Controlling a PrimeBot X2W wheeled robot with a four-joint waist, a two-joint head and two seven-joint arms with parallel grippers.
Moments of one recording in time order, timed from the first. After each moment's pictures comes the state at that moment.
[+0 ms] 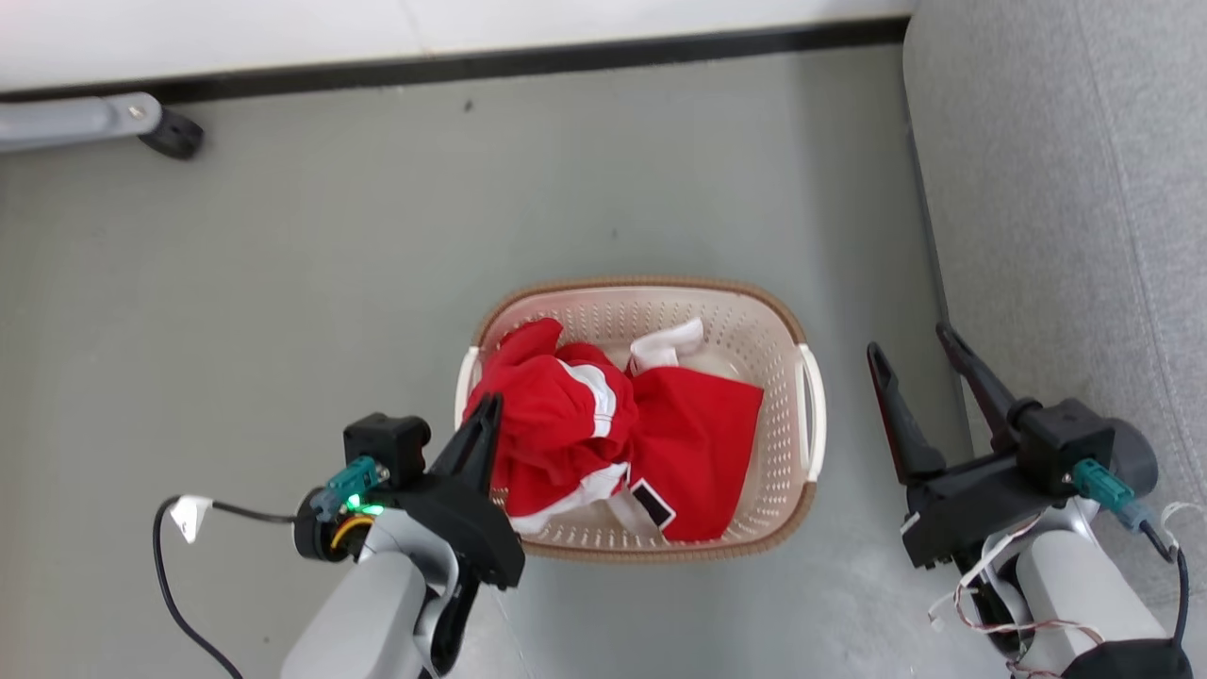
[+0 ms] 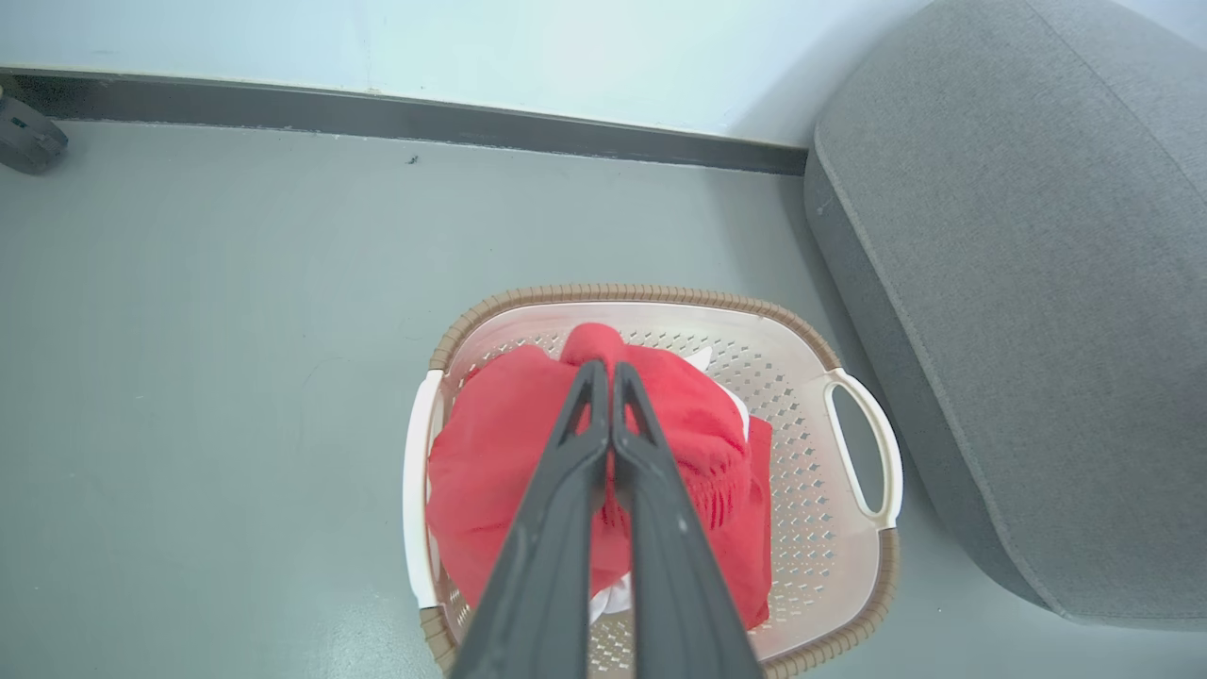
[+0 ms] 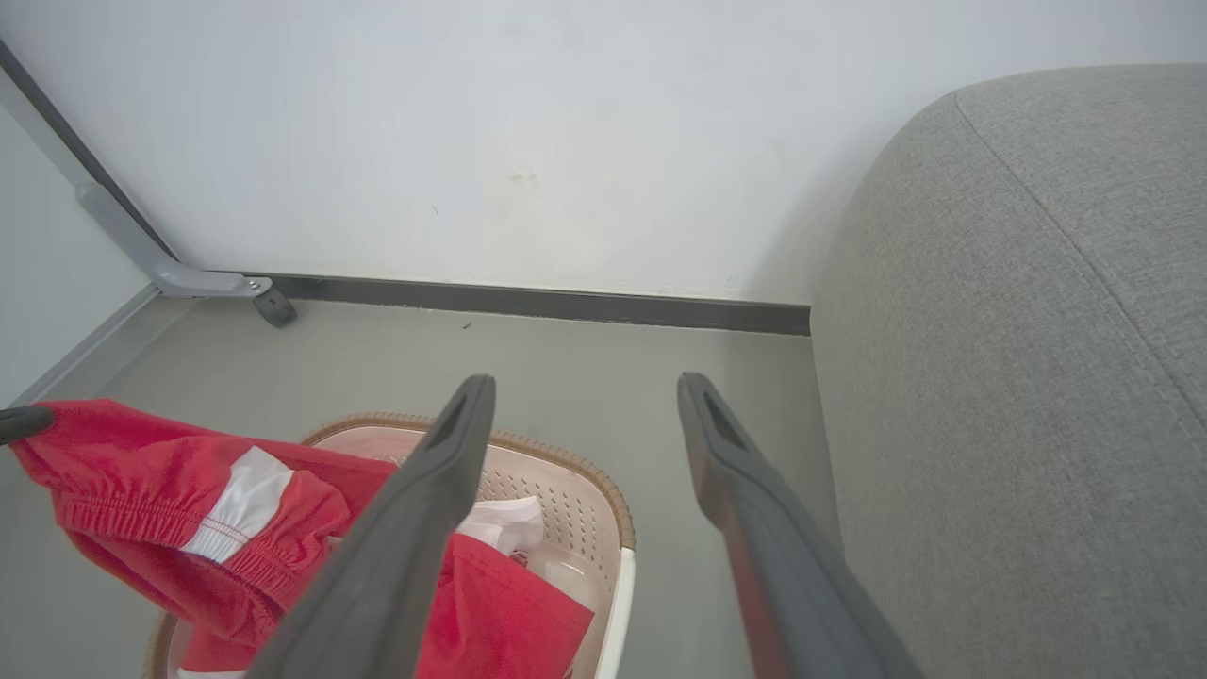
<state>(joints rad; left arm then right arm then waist) -0.54 0.03 -0.46 0.86 -0.58 -0.12 -0.24 -0.34 -0.13 0.20 0.41 0.14 0.12 -0.26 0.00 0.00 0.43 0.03</state>
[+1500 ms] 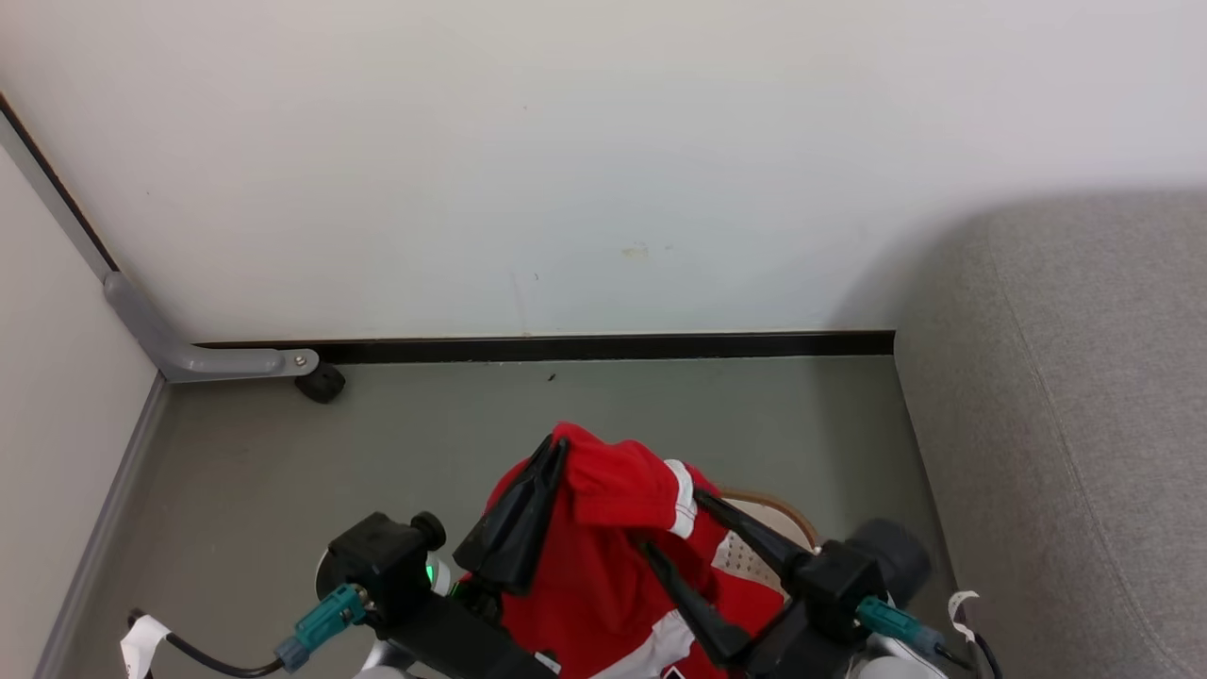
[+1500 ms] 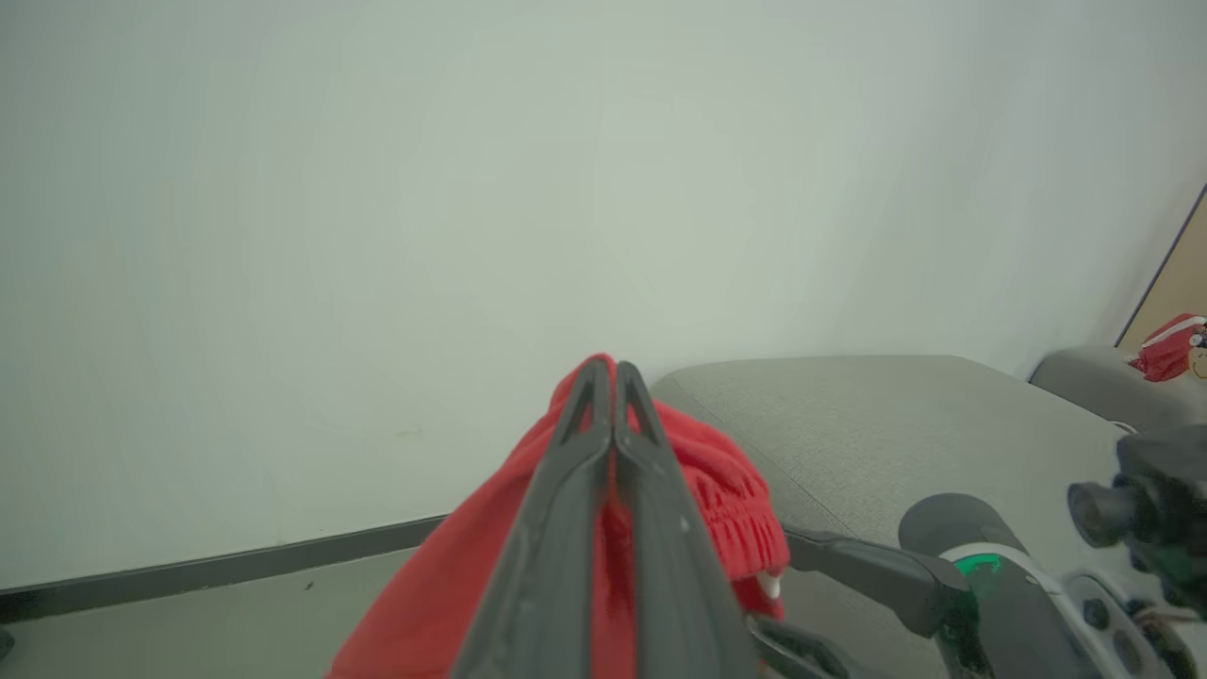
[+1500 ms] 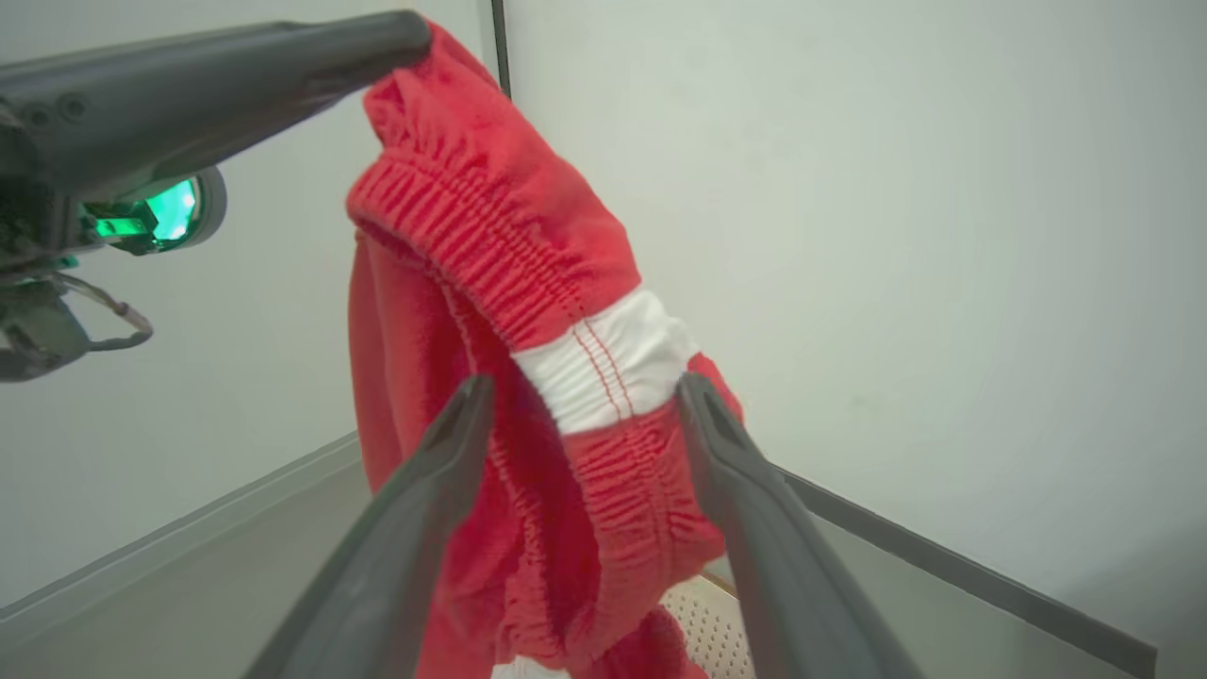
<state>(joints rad) -0.19 0.20 -0.54 0.09 -0.61 -0.11 -0.19 -0.25 -0.11 0.67 0.36 0.23 0.12 -0.26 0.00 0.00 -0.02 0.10</state>
